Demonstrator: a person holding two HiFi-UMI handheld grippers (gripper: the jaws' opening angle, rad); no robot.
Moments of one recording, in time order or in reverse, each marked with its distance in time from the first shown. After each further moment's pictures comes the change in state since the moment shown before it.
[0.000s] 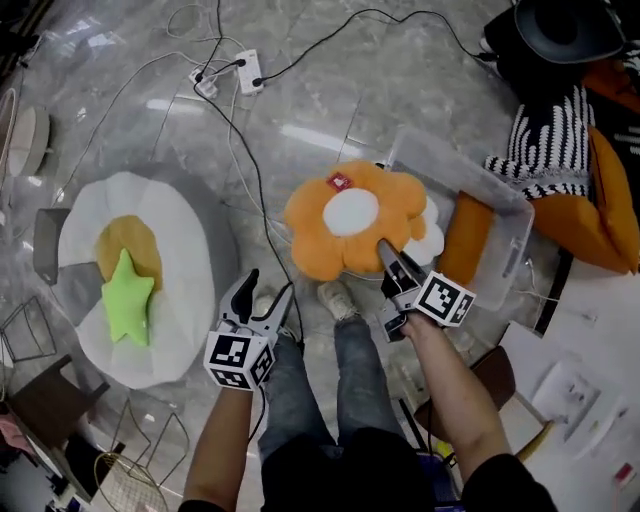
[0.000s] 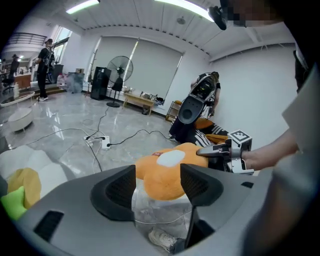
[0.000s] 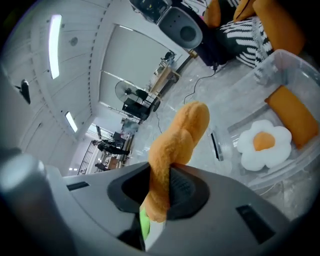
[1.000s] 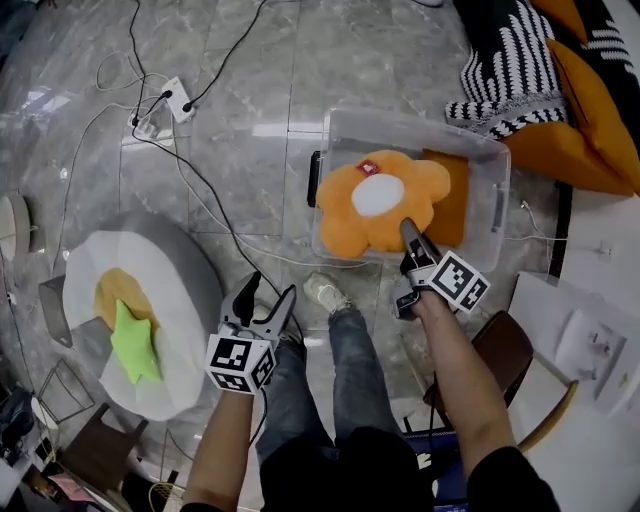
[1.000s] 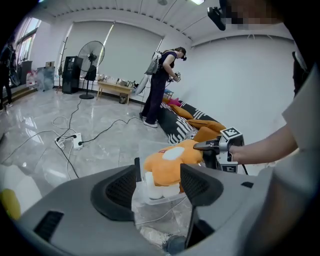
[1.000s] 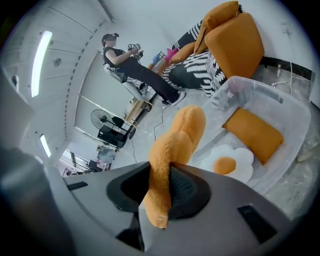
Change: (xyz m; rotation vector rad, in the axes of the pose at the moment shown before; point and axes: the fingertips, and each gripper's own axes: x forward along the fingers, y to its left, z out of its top) left arm 0.082 -0.105 -0.006 0.153 0.158 -0.184; right arm -0.103 -0.143 0.093 0.162 -0.314 -0.224
